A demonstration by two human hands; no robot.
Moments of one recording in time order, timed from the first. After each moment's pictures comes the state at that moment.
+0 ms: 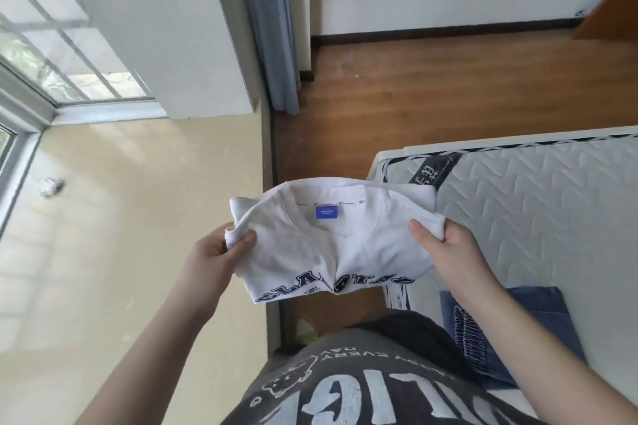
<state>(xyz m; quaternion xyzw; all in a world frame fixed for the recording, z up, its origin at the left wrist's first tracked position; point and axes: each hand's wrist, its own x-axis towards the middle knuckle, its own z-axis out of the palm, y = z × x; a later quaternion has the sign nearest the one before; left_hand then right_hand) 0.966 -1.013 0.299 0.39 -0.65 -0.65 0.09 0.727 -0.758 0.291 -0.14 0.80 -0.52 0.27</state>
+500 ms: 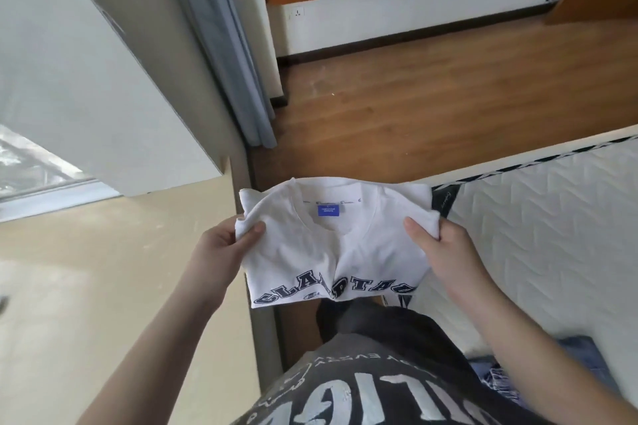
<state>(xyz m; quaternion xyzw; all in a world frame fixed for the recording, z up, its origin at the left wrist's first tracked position) 0.749 -1.141 0.290 0.35 -0.67 -0.66 0.05 0.570 -0.868 0.279 -0.07 0.81 -0.53 0.25</state>
